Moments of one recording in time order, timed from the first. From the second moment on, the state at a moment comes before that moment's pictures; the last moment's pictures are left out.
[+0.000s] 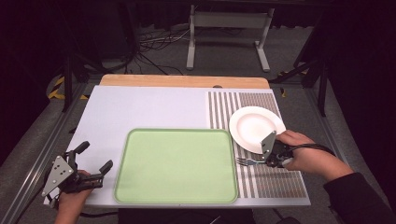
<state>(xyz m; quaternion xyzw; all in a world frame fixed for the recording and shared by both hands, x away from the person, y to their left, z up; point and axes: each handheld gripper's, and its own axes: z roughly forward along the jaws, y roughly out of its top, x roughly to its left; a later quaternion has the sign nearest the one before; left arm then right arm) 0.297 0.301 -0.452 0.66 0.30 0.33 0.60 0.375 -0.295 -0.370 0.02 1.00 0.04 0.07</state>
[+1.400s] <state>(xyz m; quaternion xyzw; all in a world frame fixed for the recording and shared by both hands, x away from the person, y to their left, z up) 0.297 0.301 -0.451 0.66 0.30 0.34 0.60 0.382 -0.203 -0.333 -0.01 0.99 0.11 0.10</state>
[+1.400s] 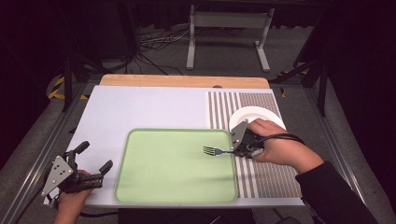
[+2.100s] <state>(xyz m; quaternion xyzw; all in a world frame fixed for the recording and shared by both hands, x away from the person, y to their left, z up) 0.297 0.301 -0.451 0.66 0.30 0.34 0.60 0.383 -0.166 -0.330 0.18 0.97 0.17 0.08</state>
